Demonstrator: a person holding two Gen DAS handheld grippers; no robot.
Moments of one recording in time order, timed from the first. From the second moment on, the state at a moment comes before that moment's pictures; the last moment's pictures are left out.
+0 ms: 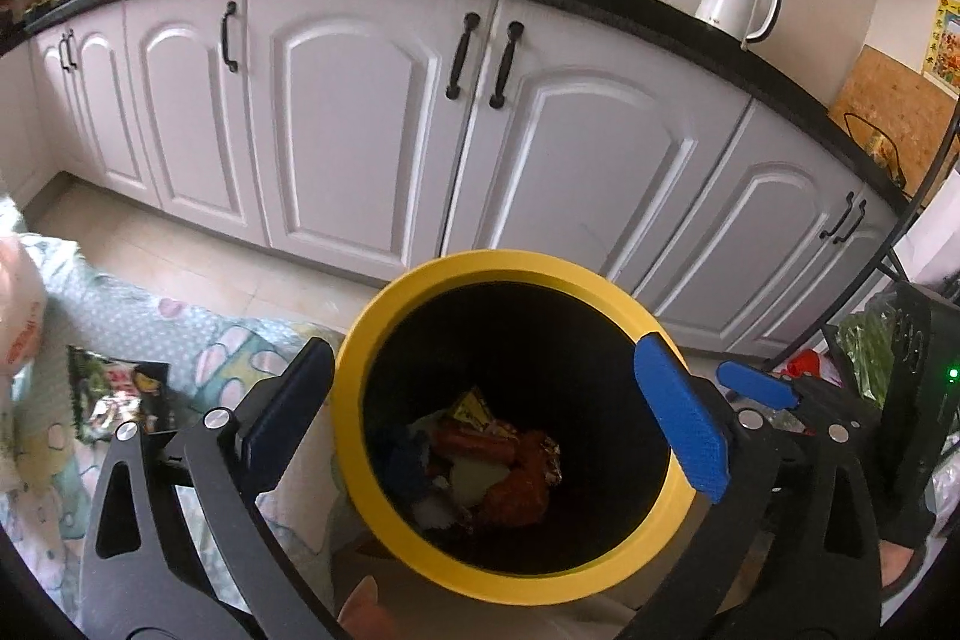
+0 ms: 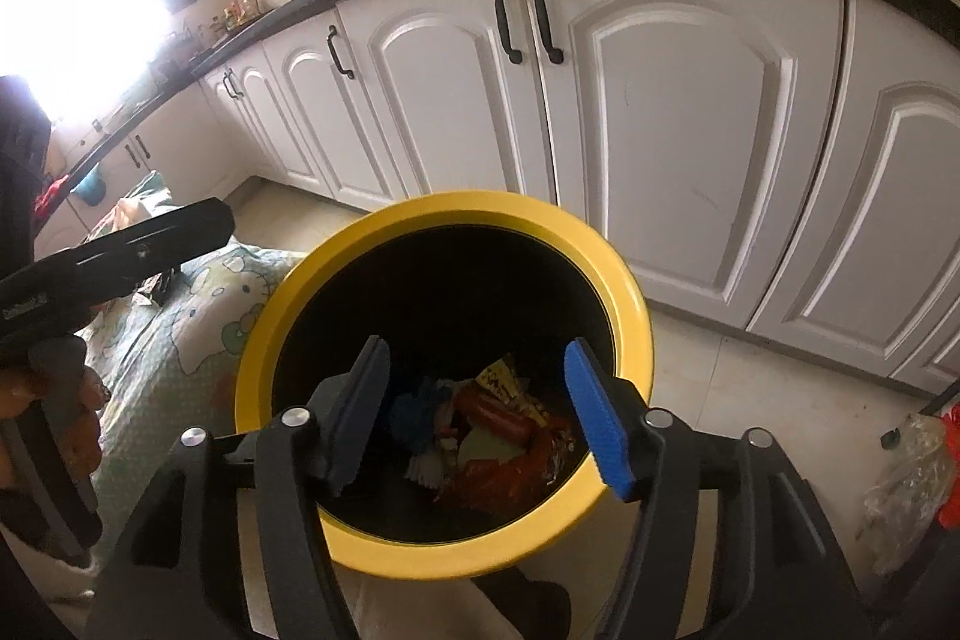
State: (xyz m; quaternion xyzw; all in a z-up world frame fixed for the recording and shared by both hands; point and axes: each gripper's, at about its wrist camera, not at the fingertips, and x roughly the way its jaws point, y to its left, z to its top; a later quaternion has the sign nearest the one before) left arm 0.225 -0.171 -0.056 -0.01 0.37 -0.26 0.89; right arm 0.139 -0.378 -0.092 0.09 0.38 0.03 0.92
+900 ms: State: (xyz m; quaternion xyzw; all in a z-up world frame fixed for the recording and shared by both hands) left arm 0.190 -0.060 -0.010 -0.03 0.29 -0.17 0.94; right arm 0.128 -0.293 -0.027 0.04 0.31 0.11 0.94
